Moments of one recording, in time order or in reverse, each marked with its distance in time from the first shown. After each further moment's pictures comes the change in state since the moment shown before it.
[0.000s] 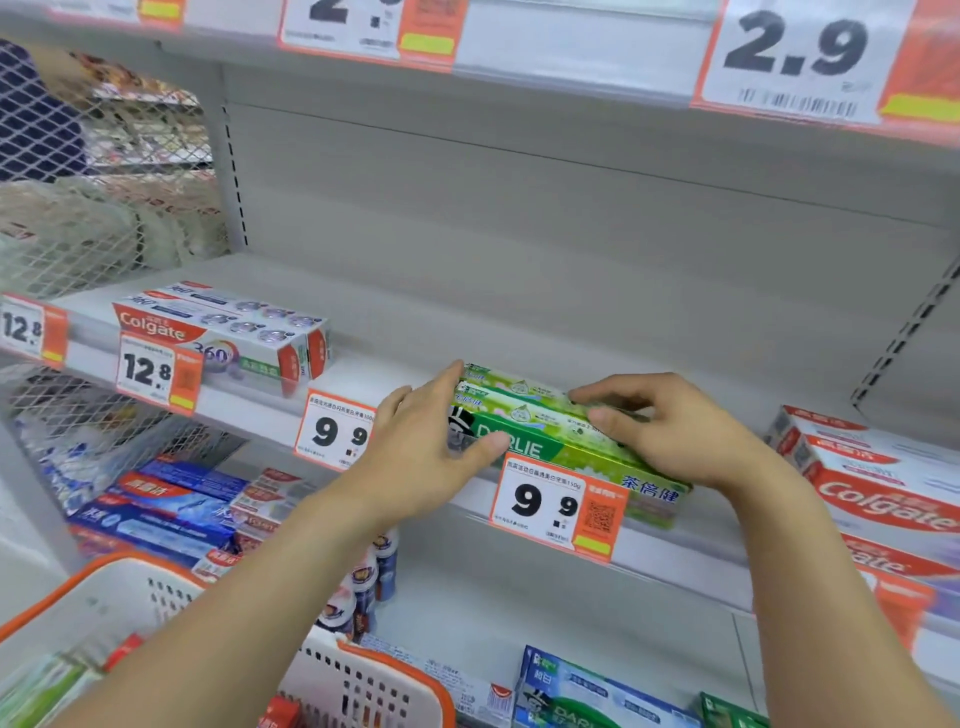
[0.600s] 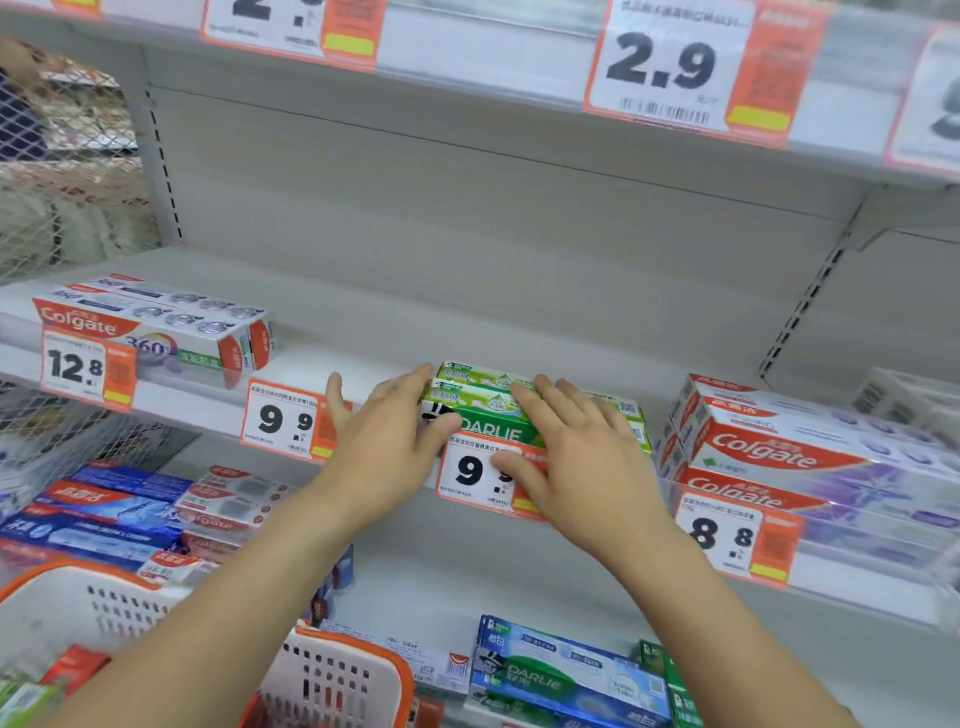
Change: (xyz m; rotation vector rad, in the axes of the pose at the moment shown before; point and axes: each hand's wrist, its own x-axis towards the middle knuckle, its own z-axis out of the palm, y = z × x) left_hand -0.005 0.007 0.023 0.152 0.091 -0.005; right_hand -0.054 -0.015 0.057 -0.582 0.256 -0.010
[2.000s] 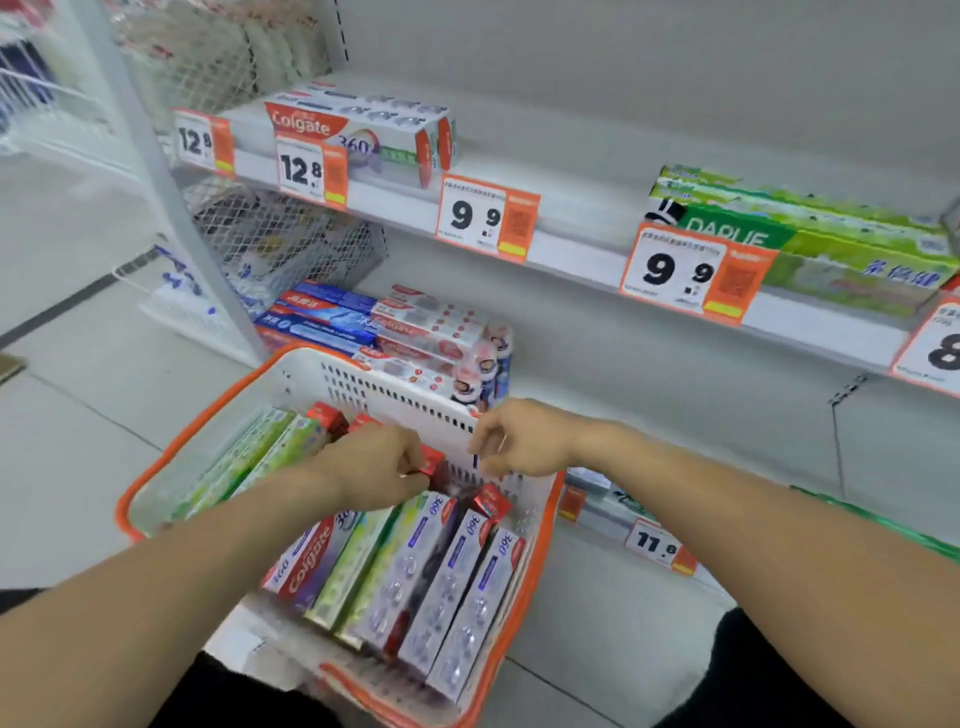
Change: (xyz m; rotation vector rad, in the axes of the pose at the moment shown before) left_hand -0.189 -0.164 -0.030 0.246 -0.730 -0.267; right_hand -0.048 -0.149 0.138 0.579 -0.924 -0.389
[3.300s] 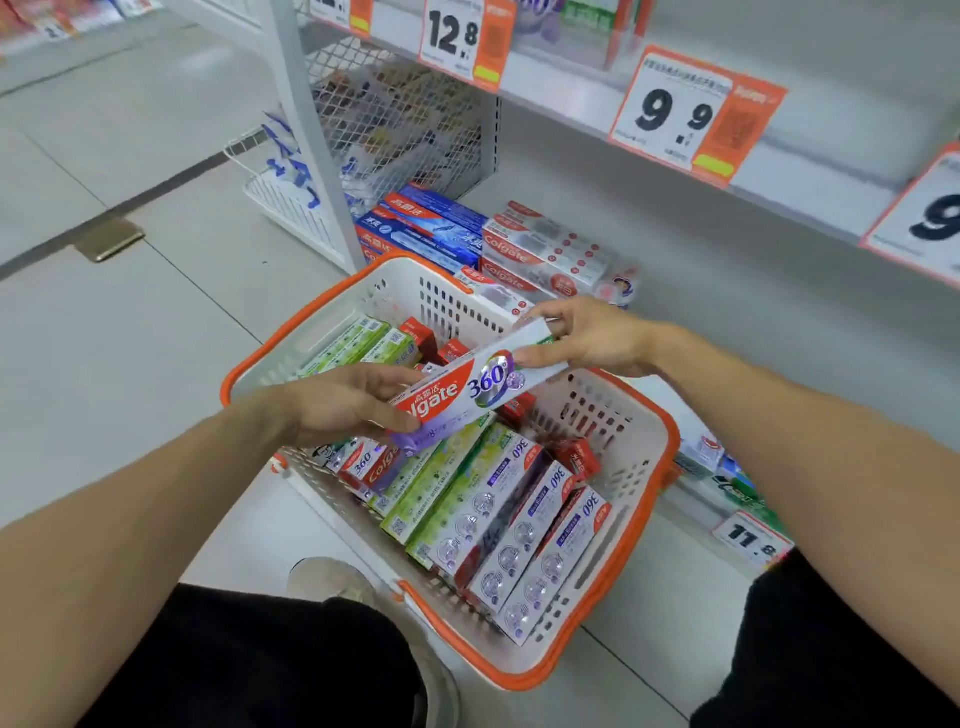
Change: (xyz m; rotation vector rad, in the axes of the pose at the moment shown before) left_hand -0.043 -0.125 0.021 -1.244 -0.193 -0.192; right_hand 0.082 -0.024 -0.008 0.650 -0.140 -0.007
